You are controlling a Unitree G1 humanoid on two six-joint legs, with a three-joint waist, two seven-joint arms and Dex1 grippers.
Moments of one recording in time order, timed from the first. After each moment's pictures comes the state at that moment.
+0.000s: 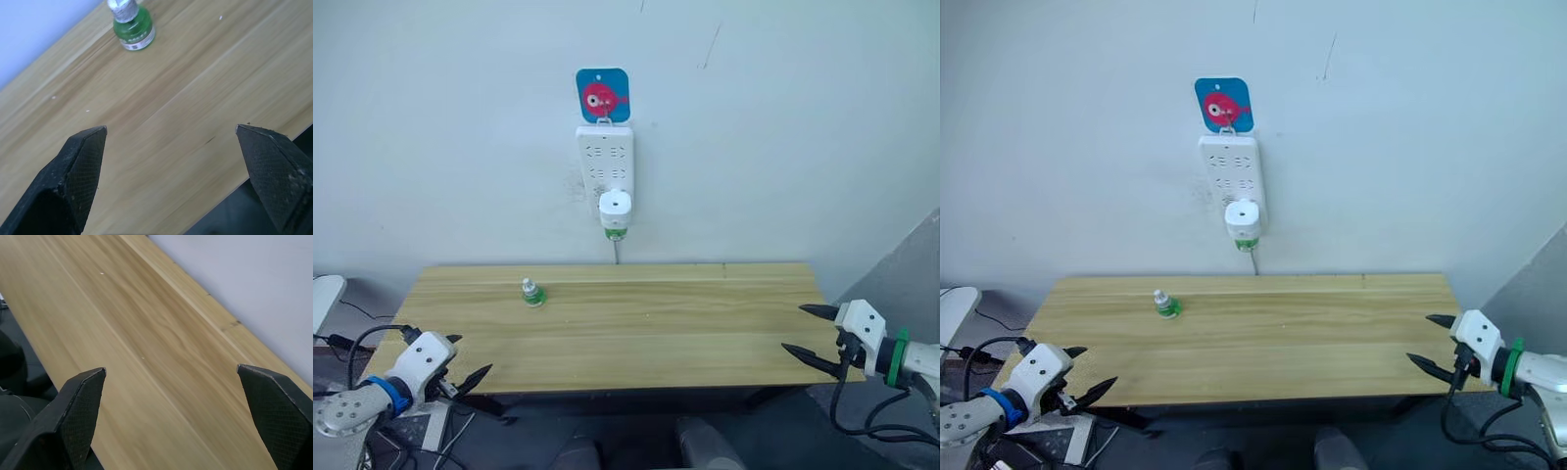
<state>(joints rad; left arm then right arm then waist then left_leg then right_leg) 0.26 0.79 0.28 0.27 -0.19 -0.12 -0.85 0.15 -0.78 -0.17 0.08 0.26 -0.10 1.04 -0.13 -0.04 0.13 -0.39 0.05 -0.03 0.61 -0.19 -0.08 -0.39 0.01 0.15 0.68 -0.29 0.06</state>
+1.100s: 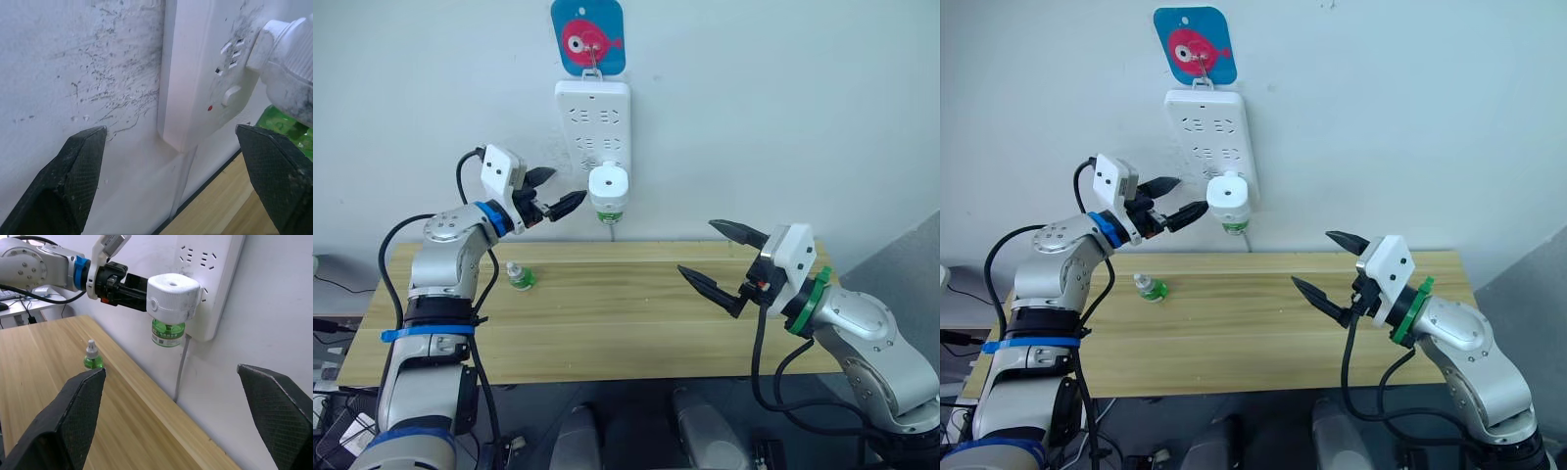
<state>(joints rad) -0.72 0.58 0.11 0.42 -0.34 0.25 -0.86 -0.17 -0.52 0.03 -0.68 0.42 0.48 0.58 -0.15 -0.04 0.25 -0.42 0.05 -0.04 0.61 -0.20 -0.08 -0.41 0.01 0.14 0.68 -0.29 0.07</state>
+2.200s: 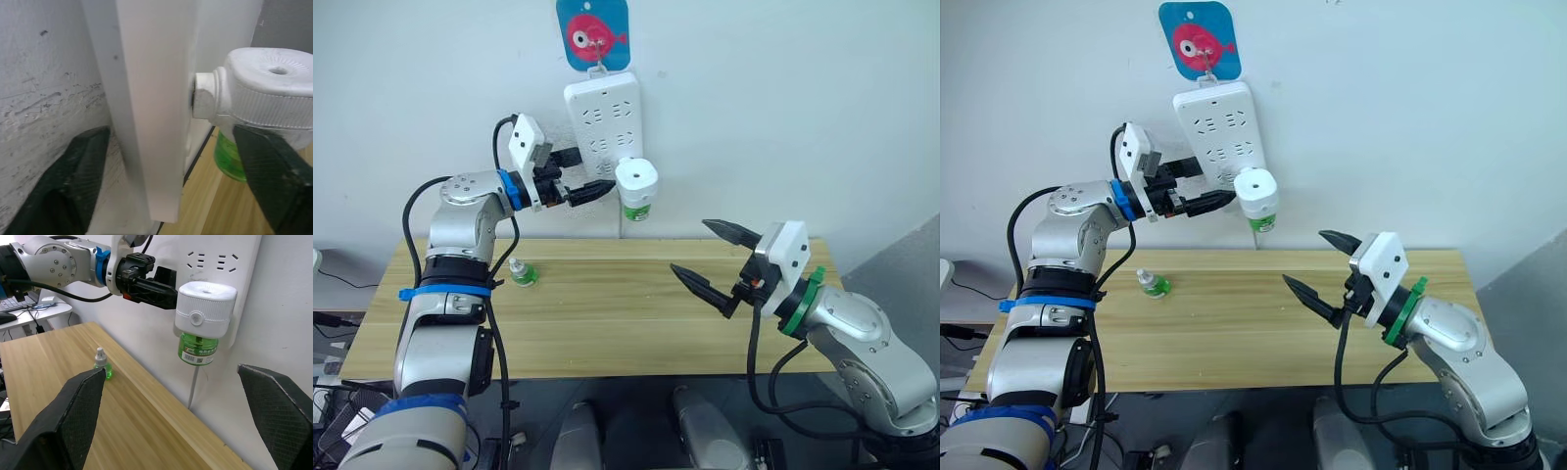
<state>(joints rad) -0.93 0.55 0.05 0.58 -0.29 0.19 -1.12 -0.18 -0.49 0.06 -0.71 0.45 0.54 0.53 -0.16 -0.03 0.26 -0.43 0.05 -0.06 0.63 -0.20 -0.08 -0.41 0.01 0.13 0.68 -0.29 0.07</state>
